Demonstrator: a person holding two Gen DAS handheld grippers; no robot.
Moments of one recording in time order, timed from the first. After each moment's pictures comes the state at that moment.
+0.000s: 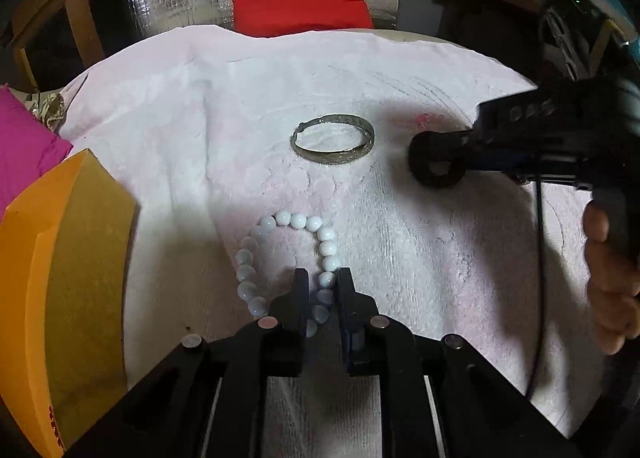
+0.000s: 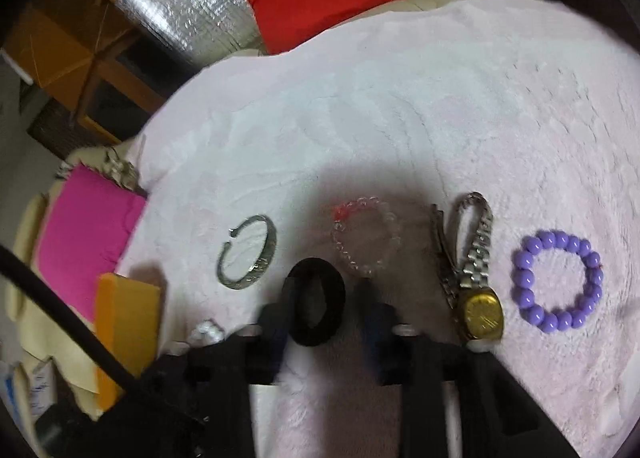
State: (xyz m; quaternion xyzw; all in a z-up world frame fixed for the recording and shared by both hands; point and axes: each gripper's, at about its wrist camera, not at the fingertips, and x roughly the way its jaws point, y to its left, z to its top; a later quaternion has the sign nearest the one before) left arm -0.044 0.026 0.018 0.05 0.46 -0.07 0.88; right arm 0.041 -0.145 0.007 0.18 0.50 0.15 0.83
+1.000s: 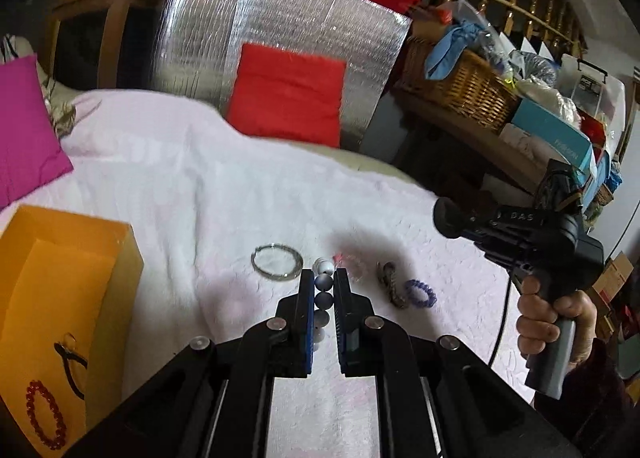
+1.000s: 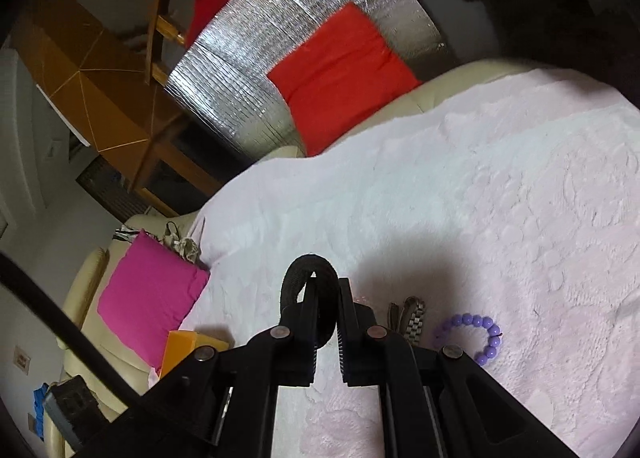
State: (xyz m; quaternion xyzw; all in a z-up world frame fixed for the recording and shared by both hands) left arm -0.098 0.042 0.119 -0.11 0.30 -0.13 0.94; right arm 0.007 -0.244 0.100 0.28 0.37 0.20 0.86
